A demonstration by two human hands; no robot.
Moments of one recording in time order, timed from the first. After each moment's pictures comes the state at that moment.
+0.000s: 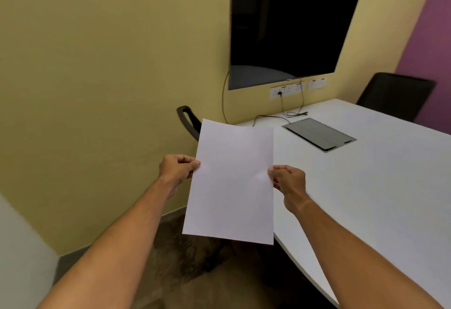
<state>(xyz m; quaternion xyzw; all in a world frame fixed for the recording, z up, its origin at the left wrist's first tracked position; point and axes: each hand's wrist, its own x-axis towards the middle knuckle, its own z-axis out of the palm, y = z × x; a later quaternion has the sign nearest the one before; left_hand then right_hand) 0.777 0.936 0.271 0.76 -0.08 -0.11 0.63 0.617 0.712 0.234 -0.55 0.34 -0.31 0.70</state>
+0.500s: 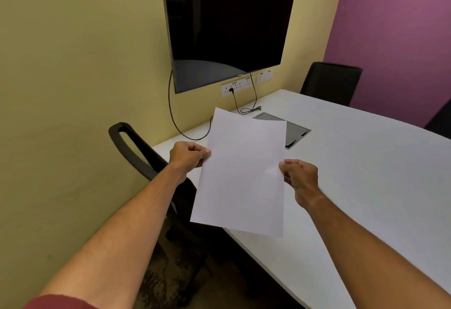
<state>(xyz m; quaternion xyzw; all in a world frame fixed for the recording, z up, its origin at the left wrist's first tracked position) 0.910 0.737 0.268 0.73 -0.22 -0.24 0.61 0.674 0.578 0.226 -0.48 0.43 -0.43 0.64</state>
